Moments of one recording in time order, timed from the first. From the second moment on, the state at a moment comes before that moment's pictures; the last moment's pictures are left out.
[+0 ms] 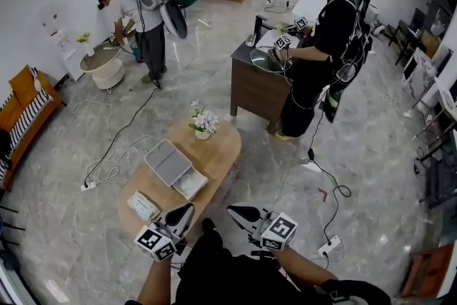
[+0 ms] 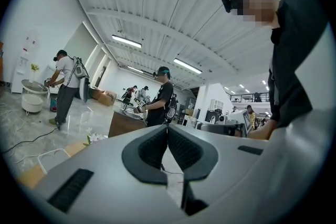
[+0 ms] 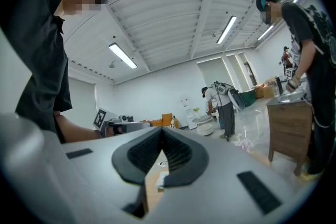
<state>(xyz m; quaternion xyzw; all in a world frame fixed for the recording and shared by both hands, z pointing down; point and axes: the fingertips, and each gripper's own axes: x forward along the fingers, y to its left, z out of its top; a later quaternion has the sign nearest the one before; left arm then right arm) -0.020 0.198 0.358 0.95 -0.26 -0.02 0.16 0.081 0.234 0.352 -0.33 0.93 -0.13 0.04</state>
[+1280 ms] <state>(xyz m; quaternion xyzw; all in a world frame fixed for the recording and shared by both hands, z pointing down) -0.095 -0.060 0.554 0.91 -0.31 0.12 0.24 0.010 -0.057 0.486 -0.24 0.94 -0.18 -0.12</state>
